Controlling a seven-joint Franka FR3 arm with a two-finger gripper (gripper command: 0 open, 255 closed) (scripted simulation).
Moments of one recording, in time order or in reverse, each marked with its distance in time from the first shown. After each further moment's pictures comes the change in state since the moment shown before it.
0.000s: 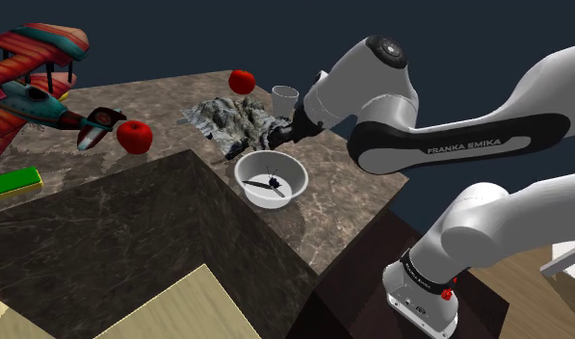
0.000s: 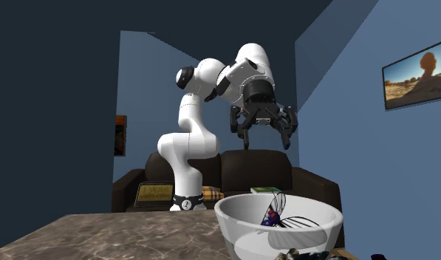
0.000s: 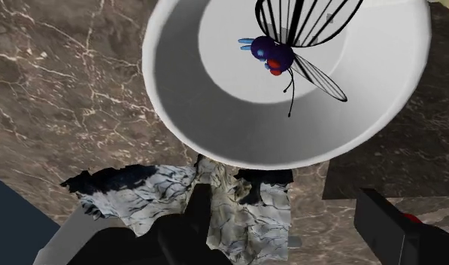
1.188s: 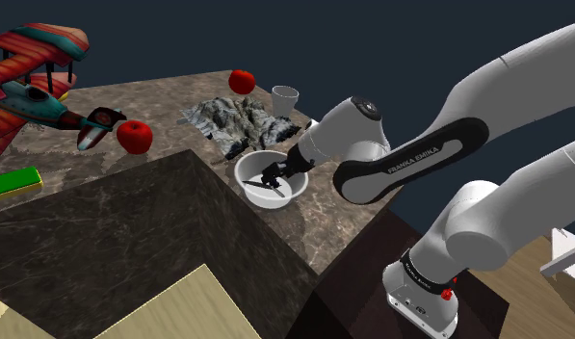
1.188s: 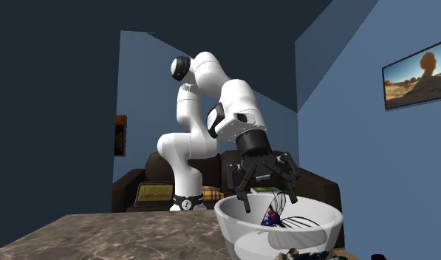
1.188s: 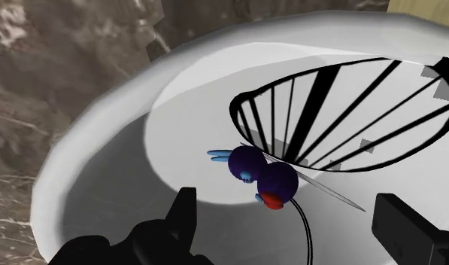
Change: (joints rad) arm 0.109 0.271 -0.127 -0.166 0.145 0.423 -0.095
